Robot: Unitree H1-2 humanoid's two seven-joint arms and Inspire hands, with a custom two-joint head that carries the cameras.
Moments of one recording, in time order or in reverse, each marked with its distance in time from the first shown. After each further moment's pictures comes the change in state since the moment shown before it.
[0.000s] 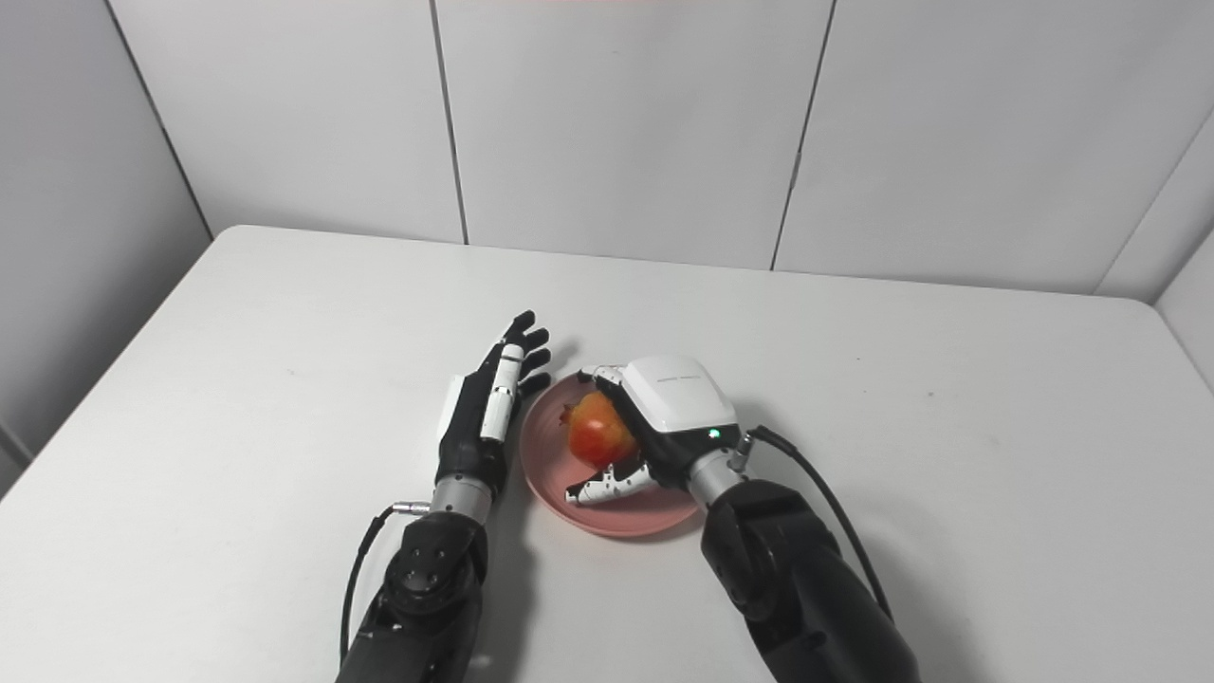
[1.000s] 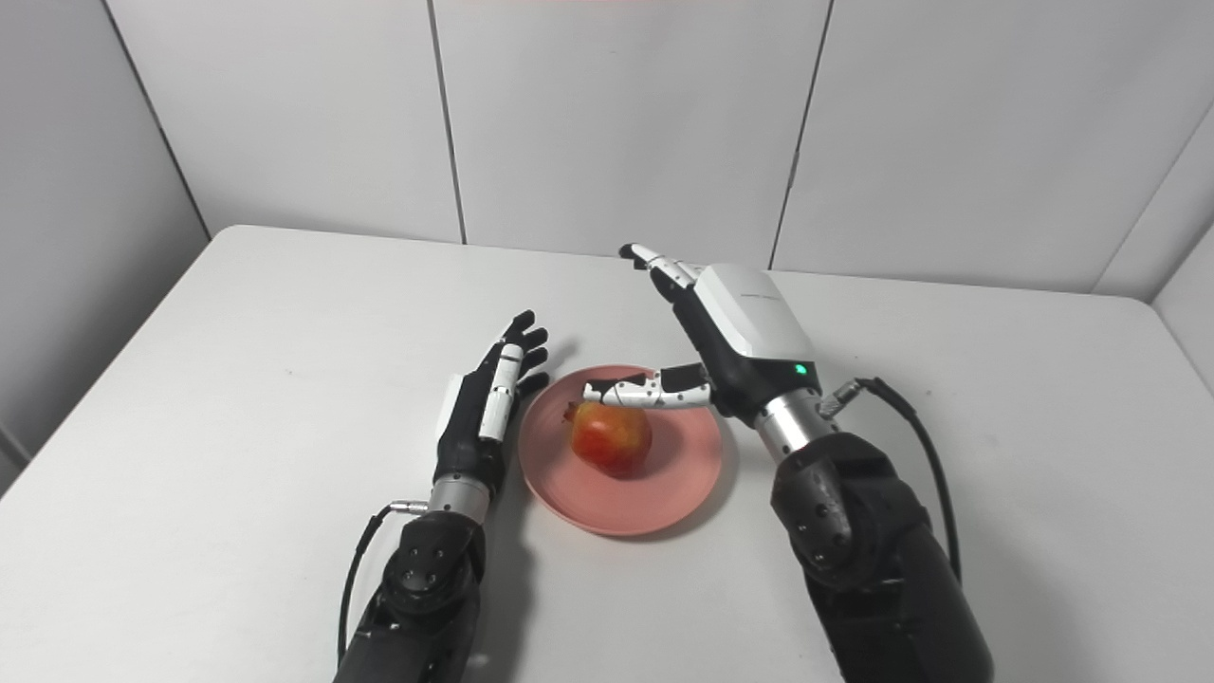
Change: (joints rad) left arm 0.000 0.003 0.004 0.001 -0.002 -0.008 0.000; right arm 0.012 -0.008 -0.262 -0.243 0.261 -0.074 -0.067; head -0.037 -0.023
